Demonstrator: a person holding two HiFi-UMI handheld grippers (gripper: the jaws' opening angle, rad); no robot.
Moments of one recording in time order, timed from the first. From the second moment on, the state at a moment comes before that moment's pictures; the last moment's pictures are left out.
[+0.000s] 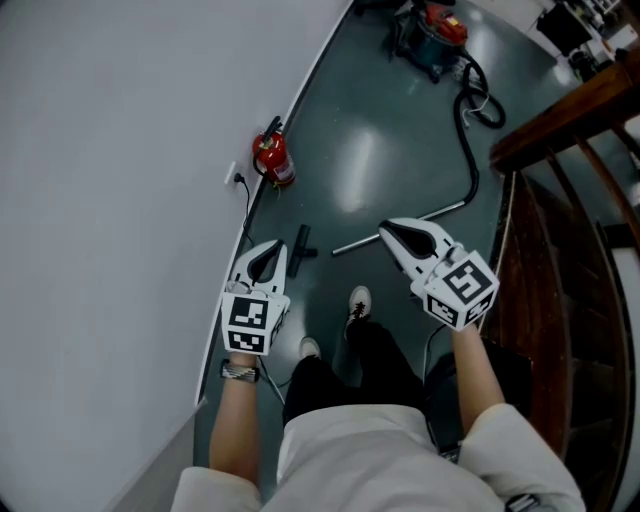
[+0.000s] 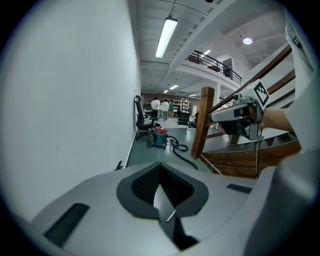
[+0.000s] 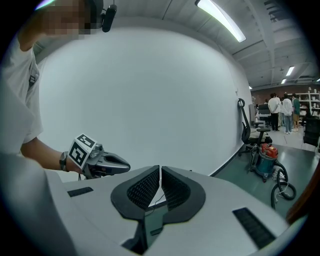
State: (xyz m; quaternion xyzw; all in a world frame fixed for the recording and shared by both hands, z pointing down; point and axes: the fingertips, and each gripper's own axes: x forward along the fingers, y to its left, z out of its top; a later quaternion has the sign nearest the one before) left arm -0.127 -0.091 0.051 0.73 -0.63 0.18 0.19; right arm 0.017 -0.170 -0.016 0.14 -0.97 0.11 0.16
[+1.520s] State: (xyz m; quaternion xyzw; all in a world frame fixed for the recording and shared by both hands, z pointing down) left arm -0.166 -0.152 0.354 0.72 -0.62 0.20 0.21; right arm -0.027 -0.225 0.285 0.11 -0.97 0.11 0.17
